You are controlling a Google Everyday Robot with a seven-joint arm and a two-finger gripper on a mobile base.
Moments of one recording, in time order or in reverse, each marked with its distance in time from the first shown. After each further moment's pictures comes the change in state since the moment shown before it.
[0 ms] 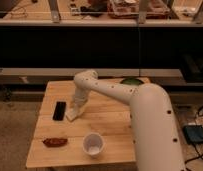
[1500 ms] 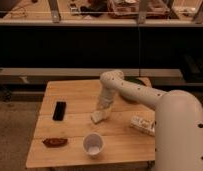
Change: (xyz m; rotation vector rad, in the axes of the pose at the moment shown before) arm 0.063 0.138 -0.049 -0.128 0.045 0.226
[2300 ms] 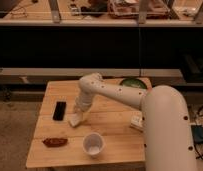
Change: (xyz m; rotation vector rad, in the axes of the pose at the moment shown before) arm -0.107 -0.083 0.021 0.100 -0.083 -0.197
